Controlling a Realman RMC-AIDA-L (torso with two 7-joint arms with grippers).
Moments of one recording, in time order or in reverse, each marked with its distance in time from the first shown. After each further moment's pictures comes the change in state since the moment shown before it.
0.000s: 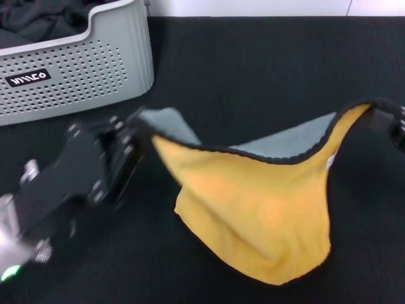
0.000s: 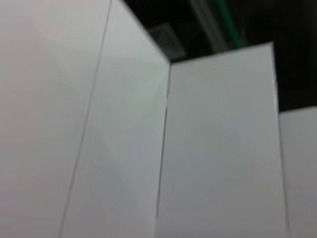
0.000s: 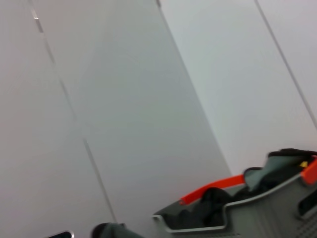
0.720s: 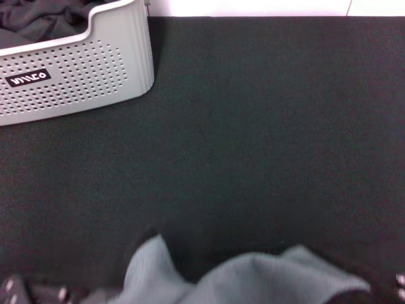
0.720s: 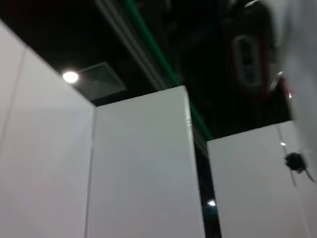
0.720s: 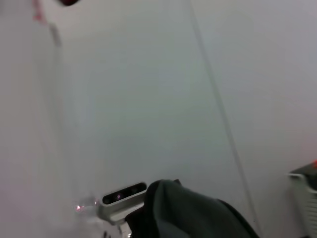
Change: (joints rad) left arm 0.462 0.028 0.012 0.430 0.272 0.146 0.085; right arm -0.473 -0.044 -0.413 -0.661 0.087 0.029 0.058
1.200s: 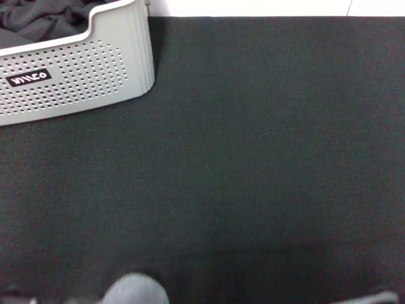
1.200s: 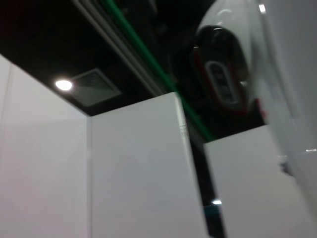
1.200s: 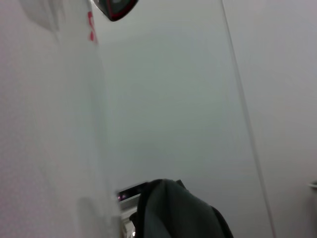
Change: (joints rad) left arm 0.112 0.016 -0.034 0.127 0.016 0.000 -0.026; right arm -0.019 -0.067 -0.040 -0.047 0.077 0.008 0.002
